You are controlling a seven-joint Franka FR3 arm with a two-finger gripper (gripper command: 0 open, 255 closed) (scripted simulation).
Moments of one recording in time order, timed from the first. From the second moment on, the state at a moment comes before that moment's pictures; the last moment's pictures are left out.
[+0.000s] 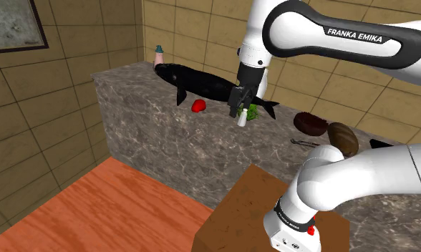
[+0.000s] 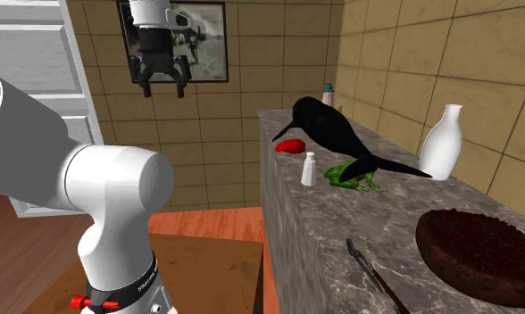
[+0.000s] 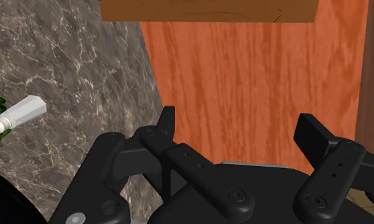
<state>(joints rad) -0.02 -0.79 0.07 -2.40 0.04 1.60 0.05</state>
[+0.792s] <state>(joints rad) -0.11 -0.66 -0.12 -2.46 -0.07 1.81 -0.13</state>
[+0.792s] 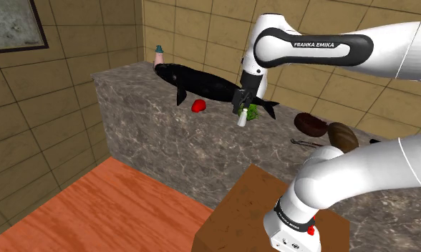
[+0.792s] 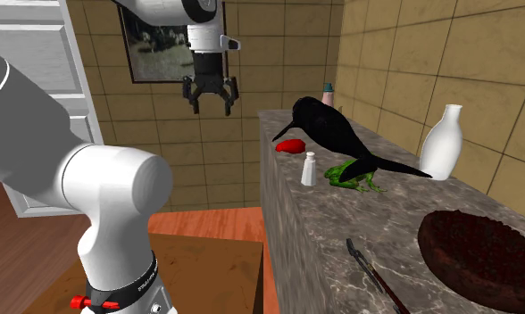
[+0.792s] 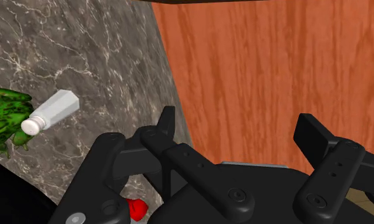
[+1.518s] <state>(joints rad) -0.18 -0.40 -0.34 -2.40 -0.10 2.05 -0.34</state>
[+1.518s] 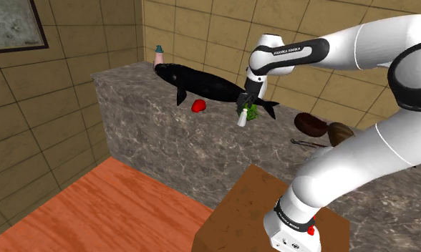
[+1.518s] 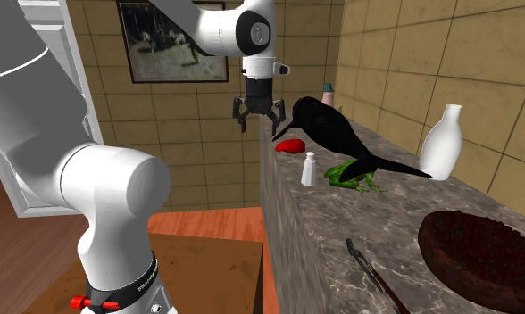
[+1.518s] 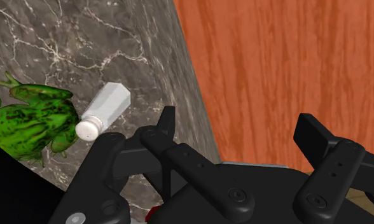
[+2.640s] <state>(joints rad) -0.24 0.12 -0.54 -2.10 0.18 2.24 -0.72</state>
